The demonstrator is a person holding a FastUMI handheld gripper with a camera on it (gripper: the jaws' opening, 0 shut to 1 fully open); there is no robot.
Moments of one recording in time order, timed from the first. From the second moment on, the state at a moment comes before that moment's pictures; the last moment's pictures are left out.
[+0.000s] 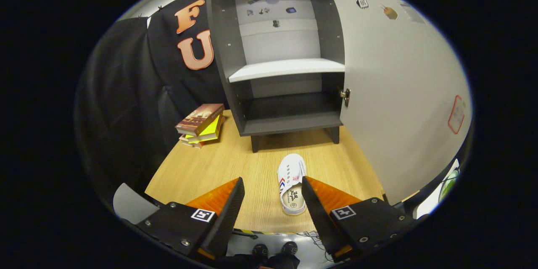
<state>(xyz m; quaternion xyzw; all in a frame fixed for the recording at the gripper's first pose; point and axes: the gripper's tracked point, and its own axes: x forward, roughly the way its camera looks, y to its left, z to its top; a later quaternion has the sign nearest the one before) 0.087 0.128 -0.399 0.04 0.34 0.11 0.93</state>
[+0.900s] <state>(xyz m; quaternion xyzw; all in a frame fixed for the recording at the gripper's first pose) 0.129 0.151 -0.587 0.01 0.48 0.09 0.87</state>
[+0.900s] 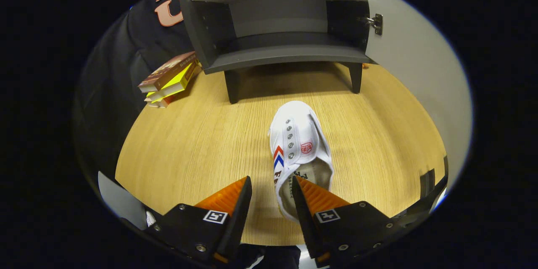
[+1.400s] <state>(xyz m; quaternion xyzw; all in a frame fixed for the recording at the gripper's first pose) 0.137 0.147 -0.618 0.00 0.50 0.07 0.86</state>
